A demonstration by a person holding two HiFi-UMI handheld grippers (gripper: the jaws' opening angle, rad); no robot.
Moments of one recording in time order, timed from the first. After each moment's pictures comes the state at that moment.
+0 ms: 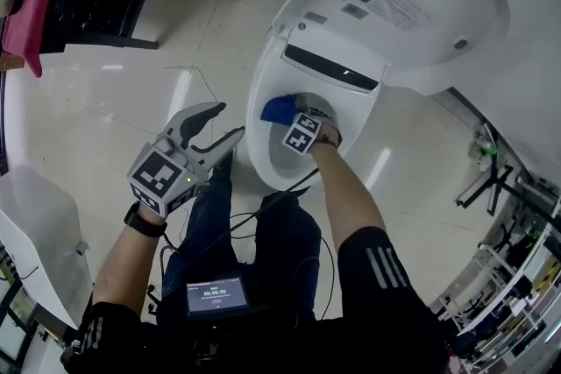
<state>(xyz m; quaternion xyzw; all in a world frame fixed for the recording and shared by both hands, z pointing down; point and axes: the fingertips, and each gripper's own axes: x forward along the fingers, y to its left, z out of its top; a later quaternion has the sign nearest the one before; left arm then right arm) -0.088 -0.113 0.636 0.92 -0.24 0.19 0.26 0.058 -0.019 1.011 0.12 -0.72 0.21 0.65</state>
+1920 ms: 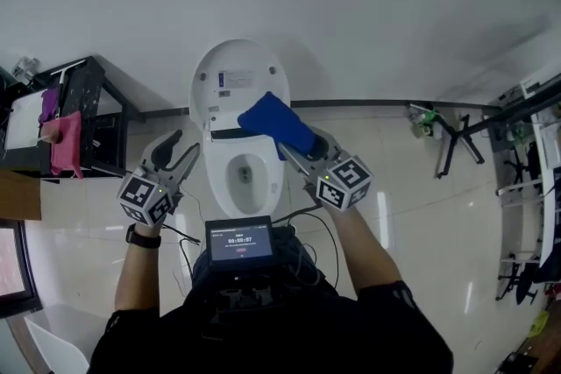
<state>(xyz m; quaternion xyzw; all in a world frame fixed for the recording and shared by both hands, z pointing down) -0.011 -0.055 0.306 0.97 -0.20 0.09 0.07 0.190 0.025 0.301 0.56 -0.82 0.14 0.01</state>
